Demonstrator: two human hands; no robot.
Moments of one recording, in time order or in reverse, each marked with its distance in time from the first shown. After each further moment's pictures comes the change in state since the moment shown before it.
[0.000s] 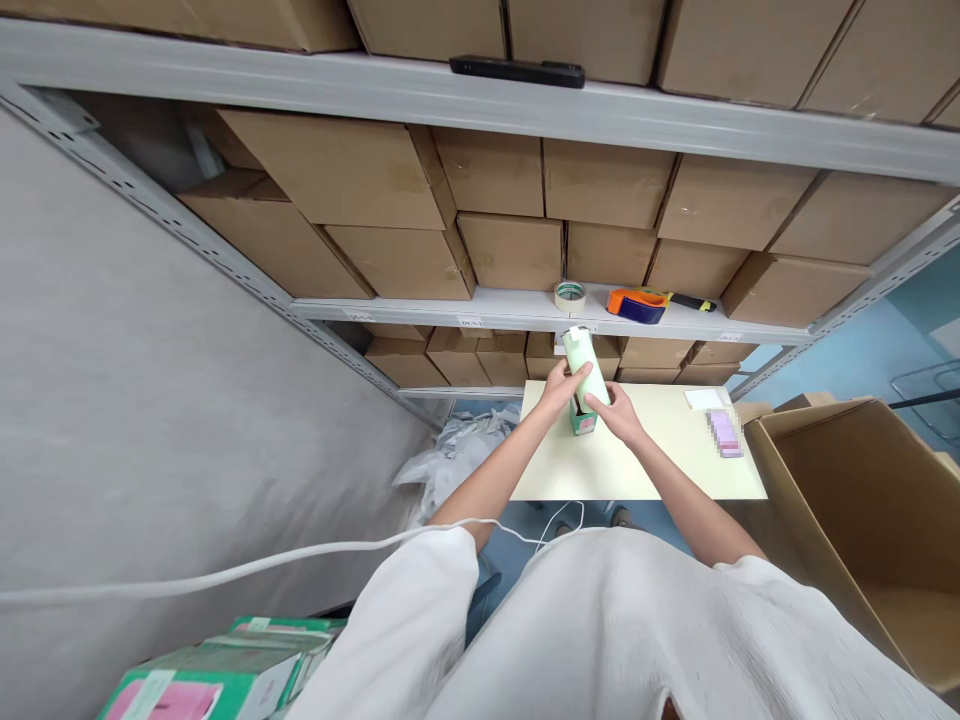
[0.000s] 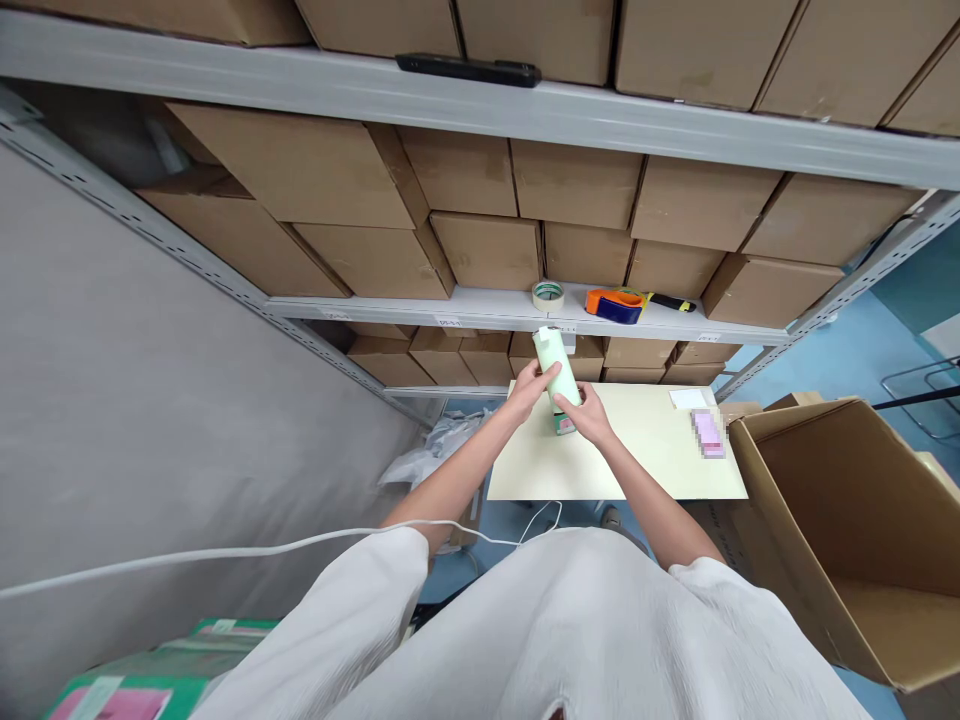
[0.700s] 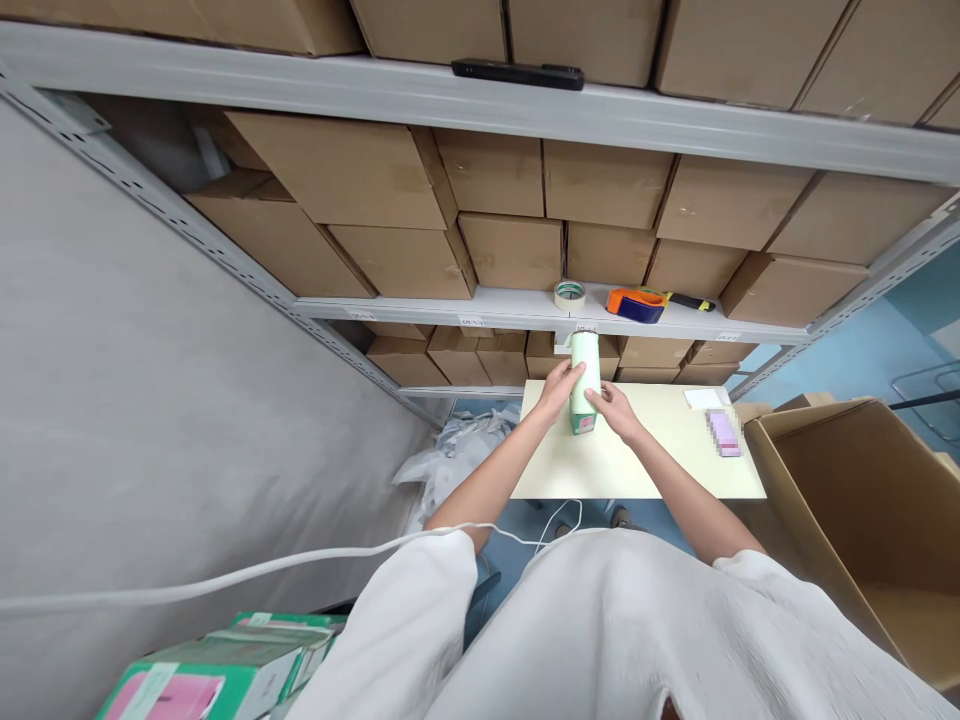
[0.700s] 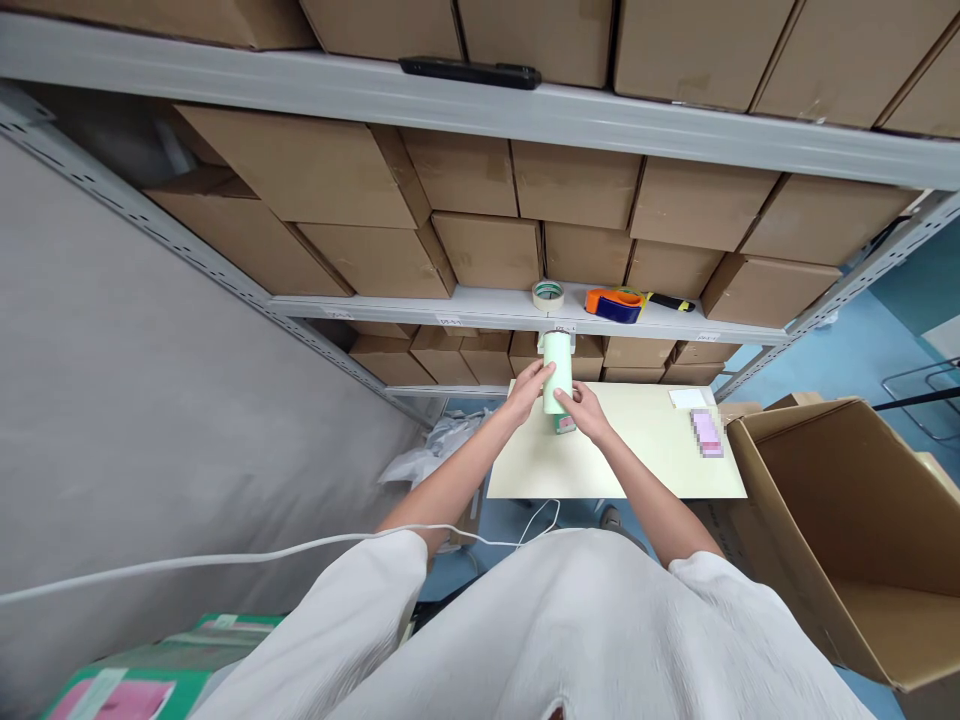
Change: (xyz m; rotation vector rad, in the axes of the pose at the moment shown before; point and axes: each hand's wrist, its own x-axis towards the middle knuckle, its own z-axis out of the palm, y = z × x) left_hand -0.008 0.000 -0.002 0.009 -0.012 -0.038; right_hand 0.001 -0.001 0.005 0.103 -0.113 0.014
